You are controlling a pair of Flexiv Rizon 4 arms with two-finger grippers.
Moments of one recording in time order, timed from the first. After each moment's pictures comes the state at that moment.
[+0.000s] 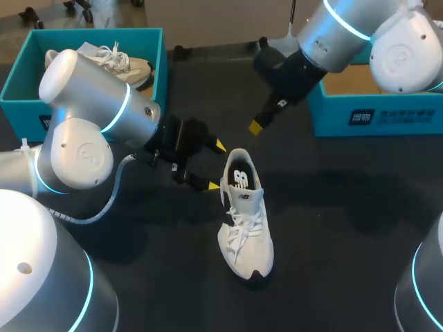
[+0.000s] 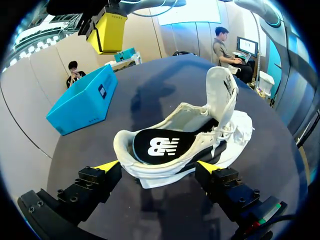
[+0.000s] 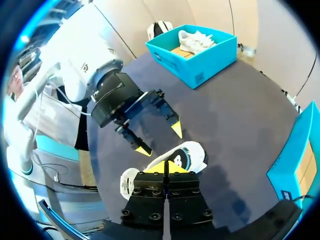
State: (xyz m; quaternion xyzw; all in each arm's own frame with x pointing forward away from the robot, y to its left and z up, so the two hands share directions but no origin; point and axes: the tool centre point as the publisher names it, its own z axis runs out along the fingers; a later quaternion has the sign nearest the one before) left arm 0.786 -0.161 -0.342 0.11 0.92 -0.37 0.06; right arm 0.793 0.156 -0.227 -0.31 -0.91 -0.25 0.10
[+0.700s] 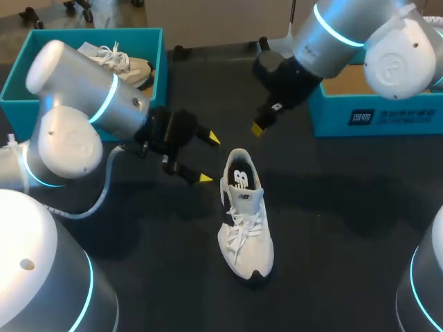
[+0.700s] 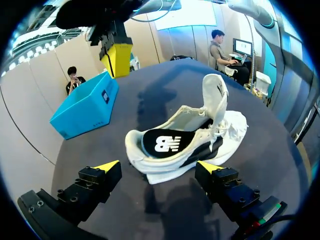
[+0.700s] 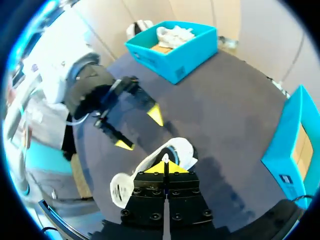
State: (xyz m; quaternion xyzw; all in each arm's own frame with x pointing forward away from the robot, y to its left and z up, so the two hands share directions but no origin) left arm 0.798 -0.140 -0.321 0.13 0.91 -0.39 0.06; right arm 0.804 0.151 -0.242 -0.39 -0.89 -0.21 0.06
